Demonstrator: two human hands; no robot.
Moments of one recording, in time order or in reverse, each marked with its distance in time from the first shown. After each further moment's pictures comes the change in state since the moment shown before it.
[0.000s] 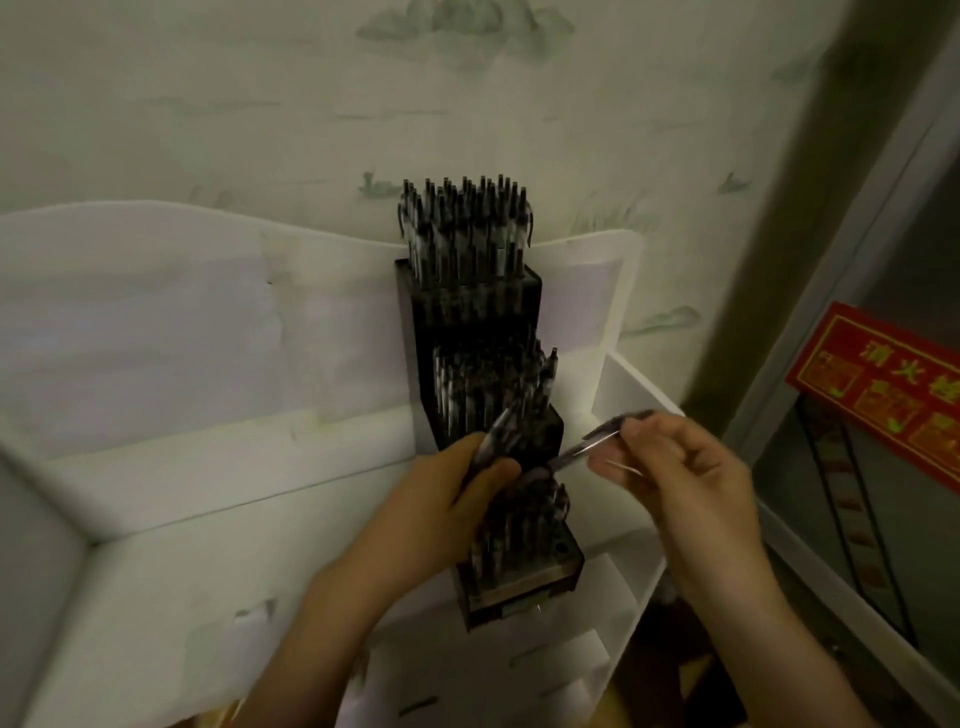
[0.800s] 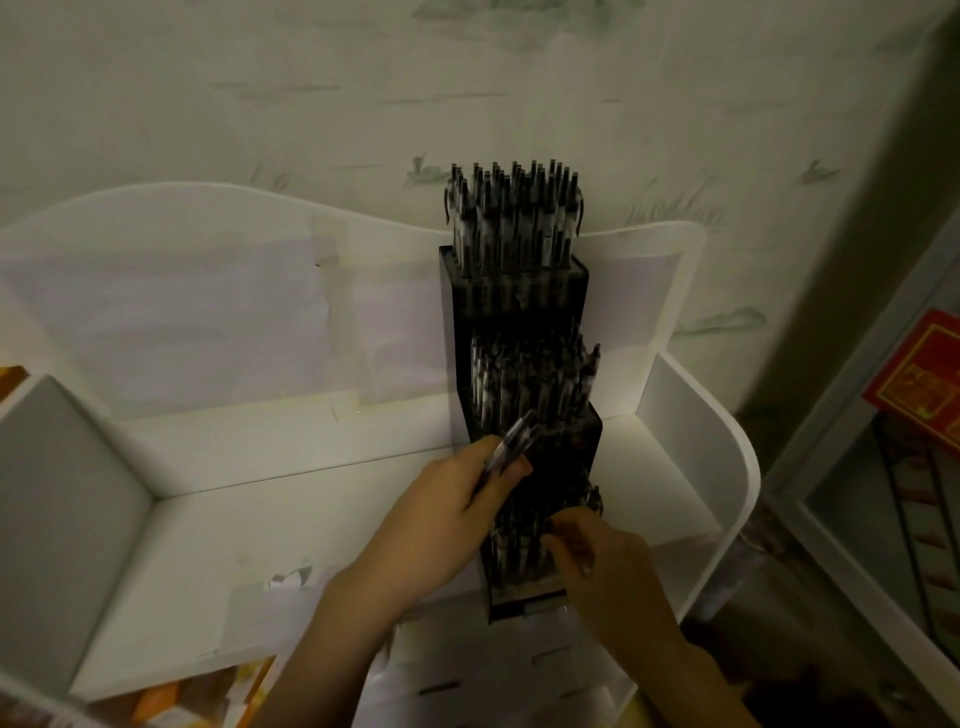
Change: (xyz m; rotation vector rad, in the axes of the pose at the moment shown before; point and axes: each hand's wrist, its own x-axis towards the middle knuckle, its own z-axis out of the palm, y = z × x) left_hand -0.011 -0.015 0.004 0.050 0.098 -0.035; right_hand 0.003 0.128 -0.005 -0.842 -0.352 -0.299
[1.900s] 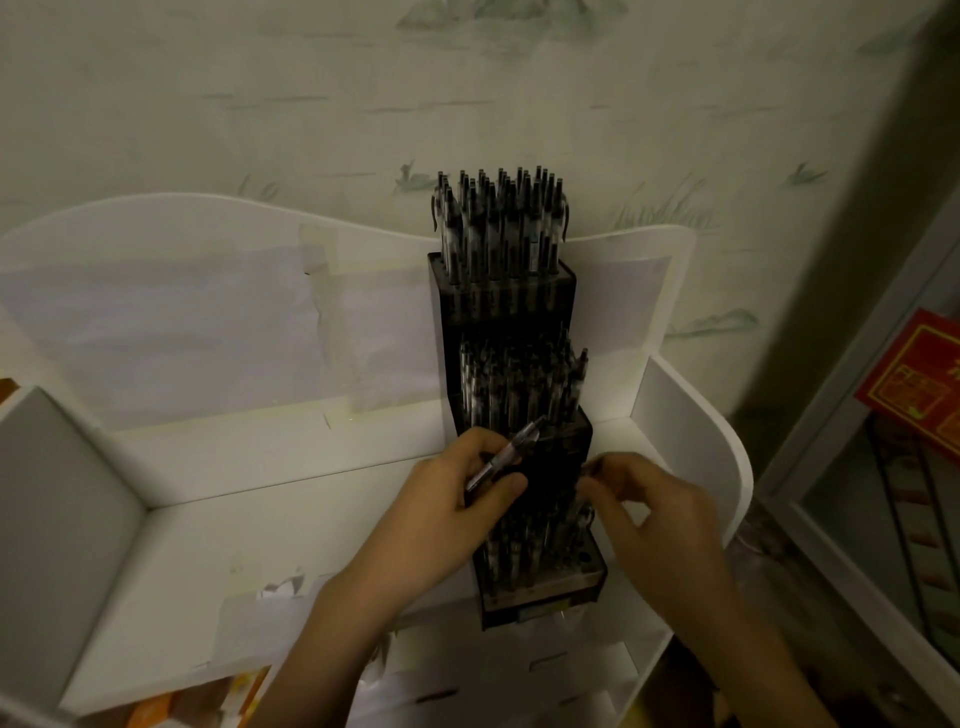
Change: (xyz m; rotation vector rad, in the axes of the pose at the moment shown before) left_hand 0.003 0.010 0.001 -0.084 0.051 0.028; right_hand 0.022 -0.038 -0.063 0.060 0.136 -0.071
